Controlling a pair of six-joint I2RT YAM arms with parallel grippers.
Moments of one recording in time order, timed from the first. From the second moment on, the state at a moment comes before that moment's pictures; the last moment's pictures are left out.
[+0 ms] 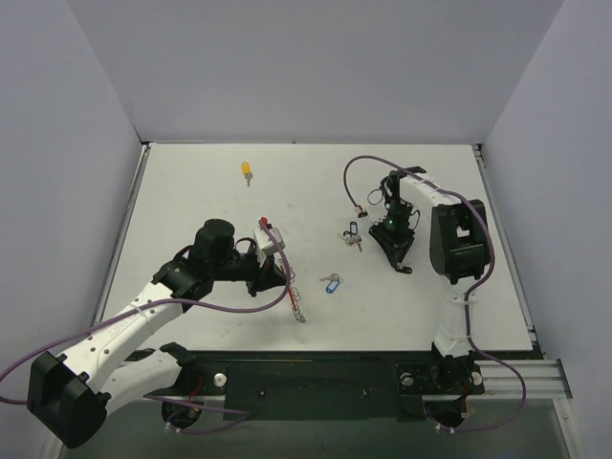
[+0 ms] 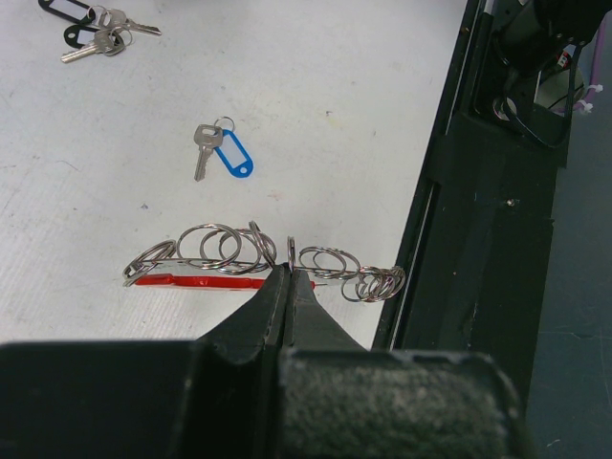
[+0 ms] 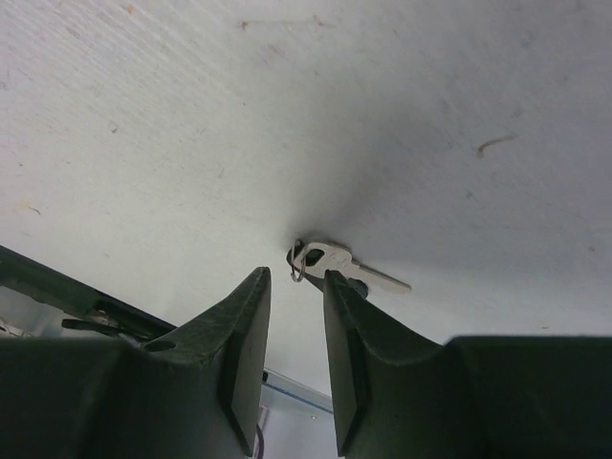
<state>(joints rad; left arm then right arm) -0.60 0.99 0.75 -0.32 0.66 0.11 0.23 2.14 1.58 -1.25 -0.12 -0.54</state>
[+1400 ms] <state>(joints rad) -0.60 0.99 0.75 -0.32 0.66 0.11 0.17 1.71 1.05 -0.71 -0.20 -0.60</state>
